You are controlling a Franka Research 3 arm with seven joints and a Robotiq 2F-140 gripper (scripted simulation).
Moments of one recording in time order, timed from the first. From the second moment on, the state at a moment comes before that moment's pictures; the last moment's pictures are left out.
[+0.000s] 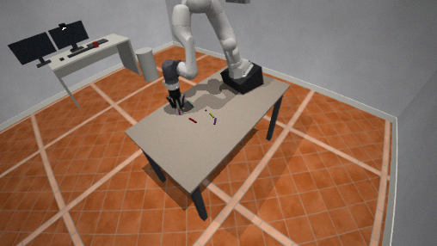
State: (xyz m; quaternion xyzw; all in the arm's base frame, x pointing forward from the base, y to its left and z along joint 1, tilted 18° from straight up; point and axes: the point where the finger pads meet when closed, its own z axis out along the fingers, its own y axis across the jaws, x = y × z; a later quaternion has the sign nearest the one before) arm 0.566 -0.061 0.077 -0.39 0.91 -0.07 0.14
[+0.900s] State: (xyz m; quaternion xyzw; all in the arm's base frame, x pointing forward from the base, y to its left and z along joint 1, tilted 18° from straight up) arm 0.566 -0.061 0.077 -0.39 0.91 -0.07 0.14
